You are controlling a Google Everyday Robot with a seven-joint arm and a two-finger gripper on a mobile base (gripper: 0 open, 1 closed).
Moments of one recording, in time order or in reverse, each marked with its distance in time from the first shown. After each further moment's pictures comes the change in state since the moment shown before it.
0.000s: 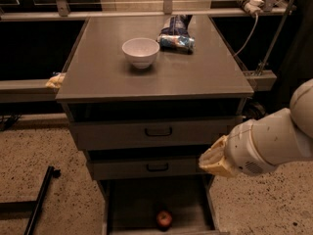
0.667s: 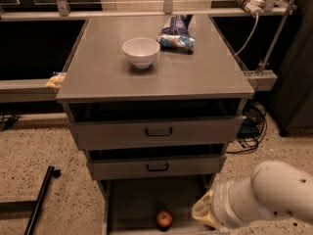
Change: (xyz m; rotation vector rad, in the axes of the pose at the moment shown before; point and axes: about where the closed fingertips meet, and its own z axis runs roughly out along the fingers) arm 0.101 0.055 0.130 -0.079 0.049 0.006
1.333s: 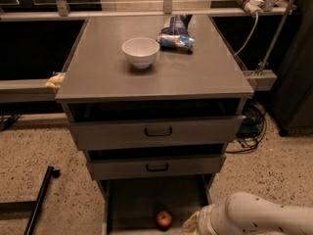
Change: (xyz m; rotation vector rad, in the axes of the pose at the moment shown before) arm 0.078 0.005 0.157 -0.066 -0.022 0.043
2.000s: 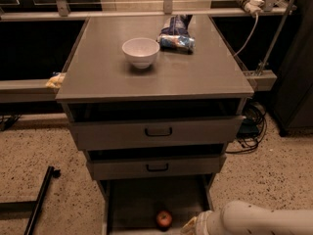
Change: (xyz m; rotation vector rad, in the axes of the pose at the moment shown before) arm 0.015 0.000 0.031 0.012 0.000 -0.021
